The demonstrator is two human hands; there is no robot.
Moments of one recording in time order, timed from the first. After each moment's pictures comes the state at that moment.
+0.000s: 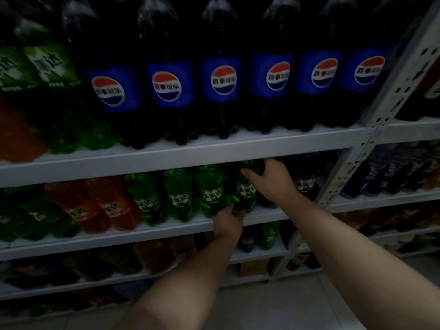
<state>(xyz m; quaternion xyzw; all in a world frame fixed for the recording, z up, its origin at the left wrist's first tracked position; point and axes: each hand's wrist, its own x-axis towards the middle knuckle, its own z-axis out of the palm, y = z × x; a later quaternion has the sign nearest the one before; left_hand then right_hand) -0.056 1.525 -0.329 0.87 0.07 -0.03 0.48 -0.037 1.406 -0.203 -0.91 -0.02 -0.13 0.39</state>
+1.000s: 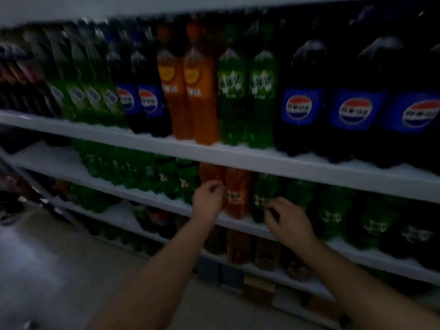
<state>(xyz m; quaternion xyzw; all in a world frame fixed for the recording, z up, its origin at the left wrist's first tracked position) -0.093 1.841 -0.232 0.77 0.26 0.16 0.57 -0.080 1.626 -0.232 -0.90 -0.29 -0.11 0.30</state>
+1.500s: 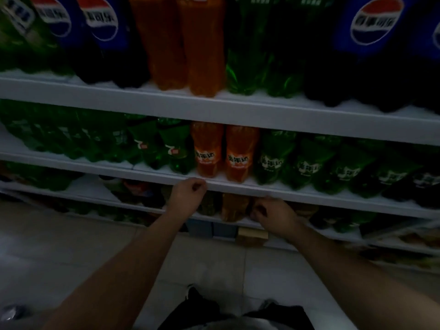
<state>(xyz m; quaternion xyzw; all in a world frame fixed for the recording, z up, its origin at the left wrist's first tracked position) -0.103 1.931 -0.333 0.89 0.15 -0.01 0.43 -0.085 1.672 -0.351 -0.94 -0.21 0.14 0.23</state>
